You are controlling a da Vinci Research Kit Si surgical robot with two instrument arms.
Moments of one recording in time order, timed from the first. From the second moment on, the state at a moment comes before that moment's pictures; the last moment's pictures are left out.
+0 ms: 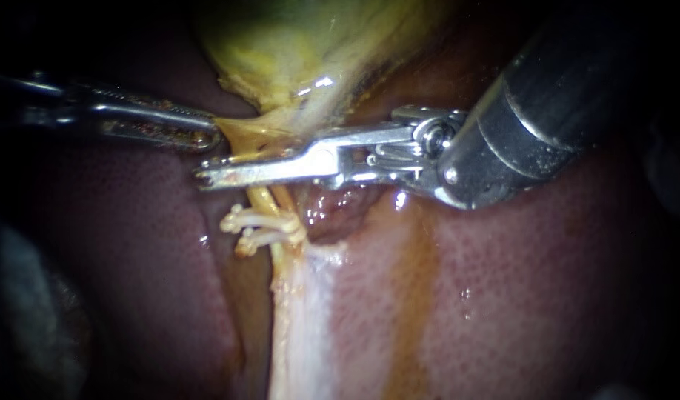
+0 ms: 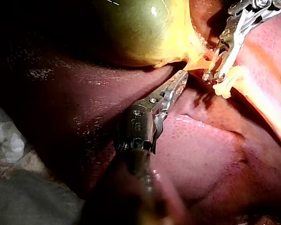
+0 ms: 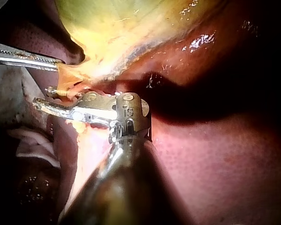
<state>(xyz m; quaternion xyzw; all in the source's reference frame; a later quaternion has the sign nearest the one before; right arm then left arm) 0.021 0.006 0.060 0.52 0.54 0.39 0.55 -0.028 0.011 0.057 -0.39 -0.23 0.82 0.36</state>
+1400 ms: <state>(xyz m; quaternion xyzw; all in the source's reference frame) 0.020 0.003 0.066 0.47 0.53 0.41 0.57 -0.028 0.011 0.057 -0.39 -0.23 0.82 0.36</state>
